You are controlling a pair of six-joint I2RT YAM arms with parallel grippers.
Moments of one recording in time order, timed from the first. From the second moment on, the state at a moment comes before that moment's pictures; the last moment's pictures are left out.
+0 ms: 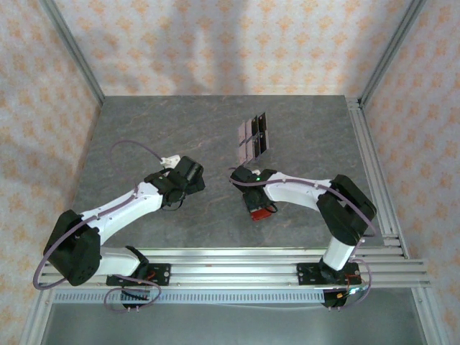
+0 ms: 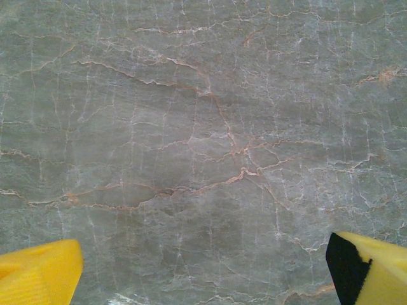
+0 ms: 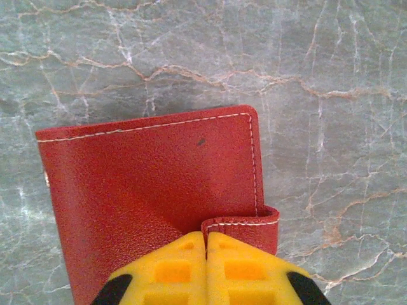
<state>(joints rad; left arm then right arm) -0.57 1.31 0.83 -0.62 -0.40 -0.89 0.85 1.72 1.05 -0.77 0.29 0.50</state>
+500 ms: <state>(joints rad) -0.57 1.31 0.83 -0.55 -0.28 -0.92 0.85 1.59 1.05 -0.74 0.18 0.53</state>
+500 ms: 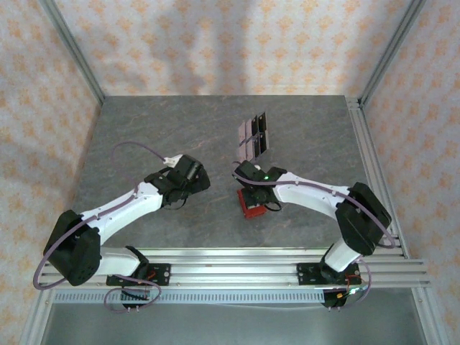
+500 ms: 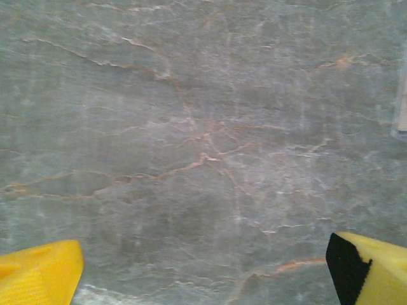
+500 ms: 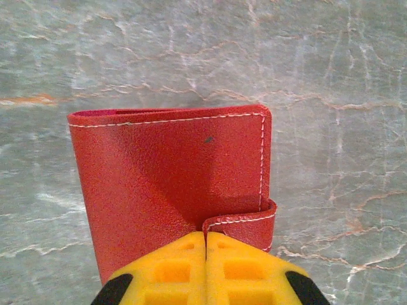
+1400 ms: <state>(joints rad) -0.59 1.36 0.68 -0.05 0.01 -1.03 0.84 1.58 1.11 -0.61 -0.02 0.63</state>
